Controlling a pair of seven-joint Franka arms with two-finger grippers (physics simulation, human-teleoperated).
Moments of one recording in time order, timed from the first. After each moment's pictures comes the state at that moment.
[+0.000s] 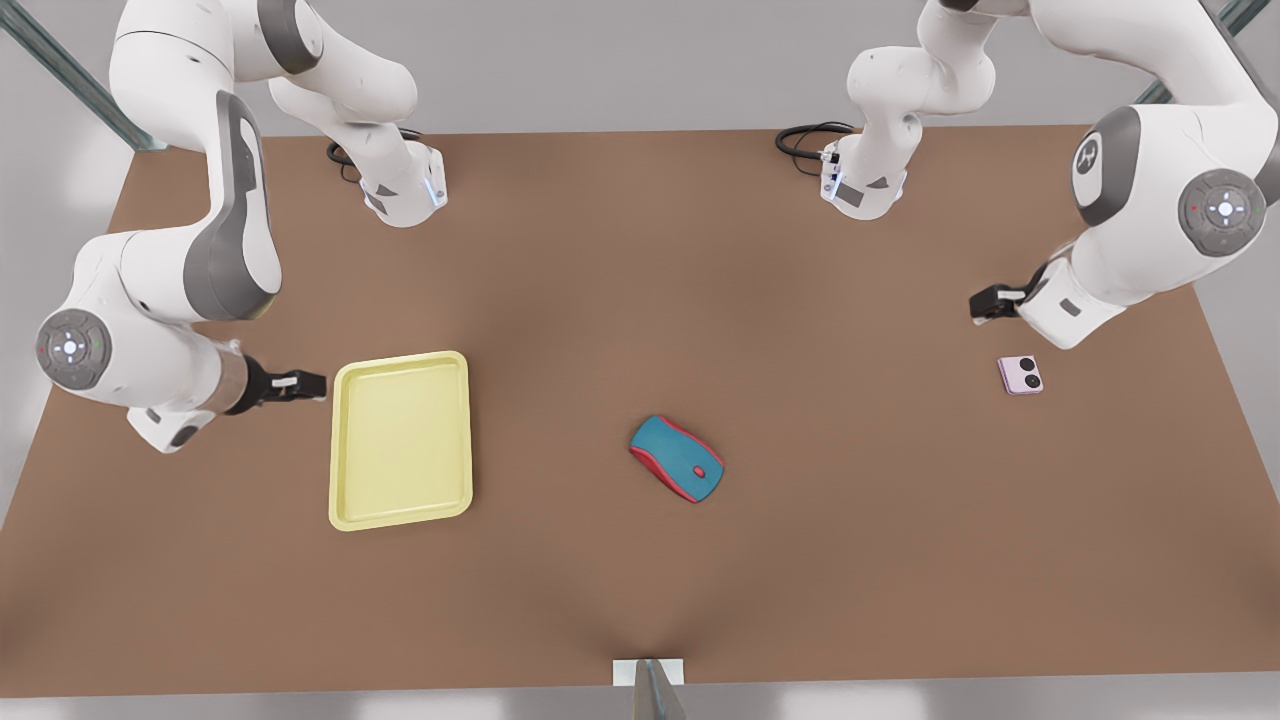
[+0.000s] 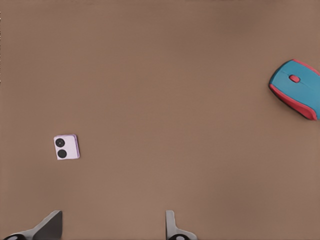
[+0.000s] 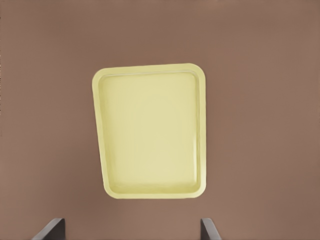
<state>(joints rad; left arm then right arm) -0.10 0.12 0.02 -1.44 0.03 1.38 -0.04 -0.07 0.34 0.15 -1.33 0.01 1.49 0.00</state>
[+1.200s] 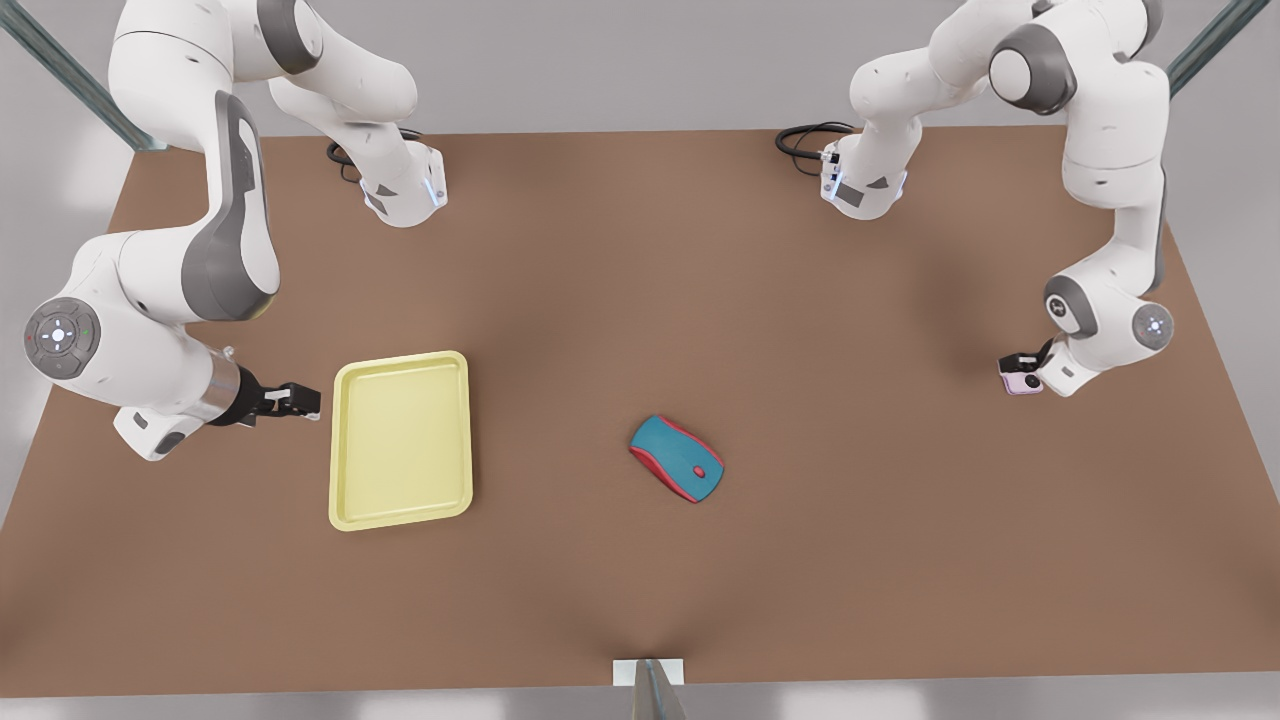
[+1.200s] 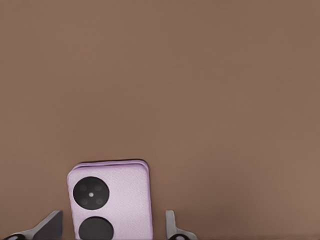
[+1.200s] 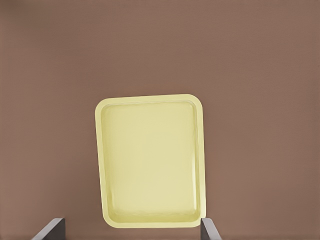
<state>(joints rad) 0.24 0.45 0.23 -2.19 -0.04 2.47 0.50 -0.08 0.34 0.15 -1.33 0.01 1.58 -0.01</state>
